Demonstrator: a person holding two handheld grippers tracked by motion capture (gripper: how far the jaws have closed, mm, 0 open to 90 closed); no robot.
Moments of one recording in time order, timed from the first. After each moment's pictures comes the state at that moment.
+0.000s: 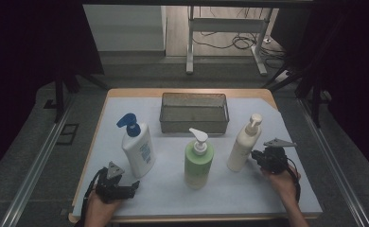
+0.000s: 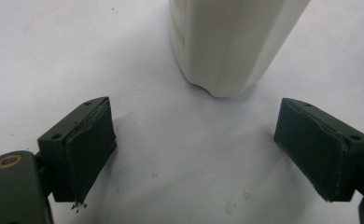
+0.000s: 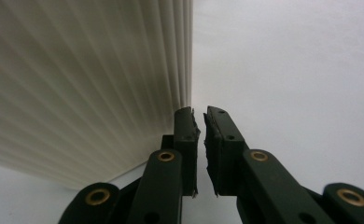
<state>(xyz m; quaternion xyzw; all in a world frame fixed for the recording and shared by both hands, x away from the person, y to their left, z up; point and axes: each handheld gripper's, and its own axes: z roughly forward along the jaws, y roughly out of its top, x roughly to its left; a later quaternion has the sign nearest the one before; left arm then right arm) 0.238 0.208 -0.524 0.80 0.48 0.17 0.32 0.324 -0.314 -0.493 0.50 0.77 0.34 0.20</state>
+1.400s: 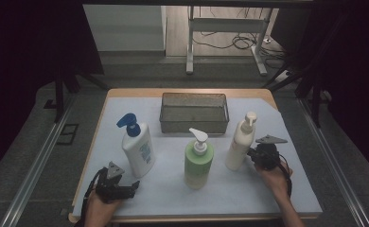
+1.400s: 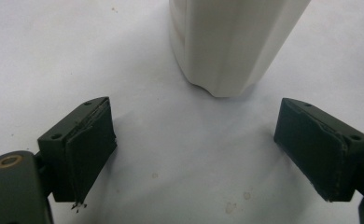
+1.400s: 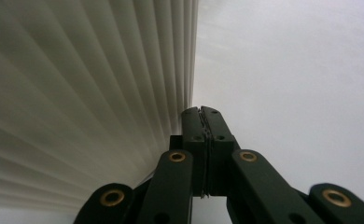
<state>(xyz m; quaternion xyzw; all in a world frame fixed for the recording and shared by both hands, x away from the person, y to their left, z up) 0.238 0.208 -0.524 0.80 0.48 0.17 0.32 0.338 -0.293 -0.495 0.49 0.78 0.34 0.21</state>
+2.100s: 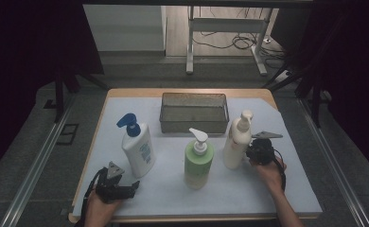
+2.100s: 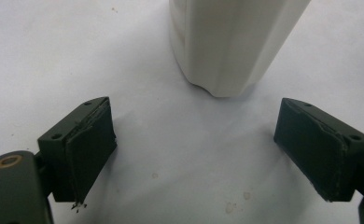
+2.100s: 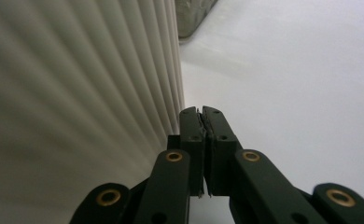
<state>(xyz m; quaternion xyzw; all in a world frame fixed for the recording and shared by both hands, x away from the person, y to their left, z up) 0.238 0.208 -0.524 0.80 0.48 0.17 0.32 0.354 -0.288 -0.499 0.48 0.78 0.36 0.18</state>
